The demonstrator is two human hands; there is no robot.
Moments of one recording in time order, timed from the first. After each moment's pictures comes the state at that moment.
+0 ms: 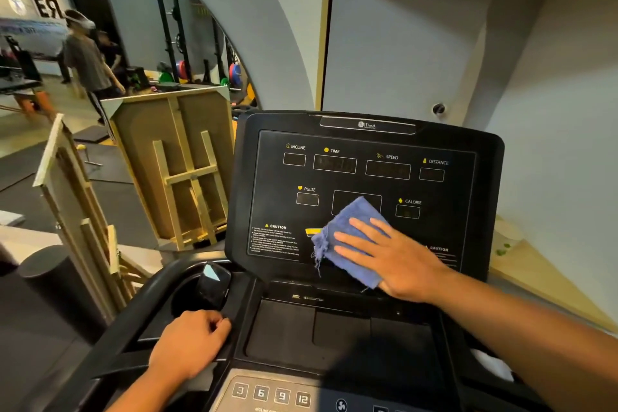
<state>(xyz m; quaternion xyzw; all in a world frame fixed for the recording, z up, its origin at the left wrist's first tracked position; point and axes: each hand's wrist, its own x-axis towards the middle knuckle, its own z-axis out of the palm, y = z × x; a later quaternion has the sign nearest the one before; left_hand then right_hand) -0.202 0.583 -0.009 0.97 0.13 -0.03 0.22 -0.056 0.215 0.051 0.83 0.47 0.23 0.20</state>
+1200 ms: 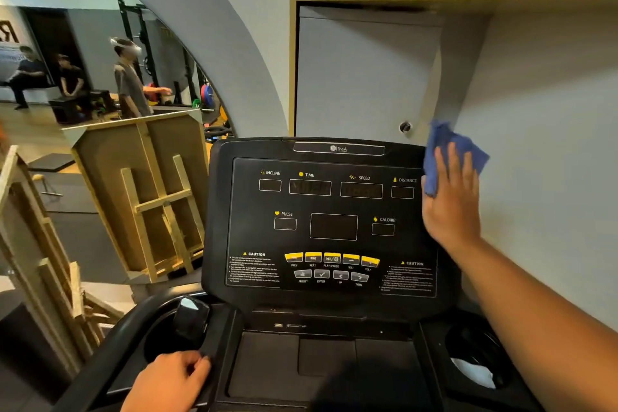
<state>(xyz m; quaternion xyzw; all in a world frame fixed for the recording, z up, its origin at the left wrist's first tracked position) -0.192 0.589 -0.014 0.96 0.16 -0.06 0.22 -0.013 0.138 0.140 0.91 0.03 0.40 -0.10</state>
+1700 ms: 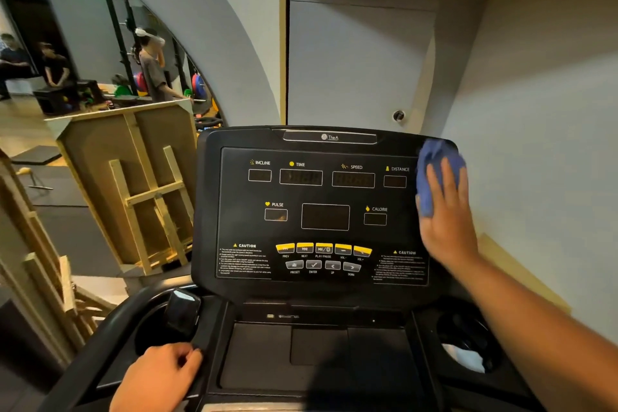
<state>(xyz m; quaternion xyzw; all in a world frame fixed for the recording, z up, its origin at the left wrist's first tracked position) -0.193 0.584 -0.009 0.96 0.16 -0.06 0.23 -0.039 0.122 0.101 0.92 0.09 0.36 -0.10</state>
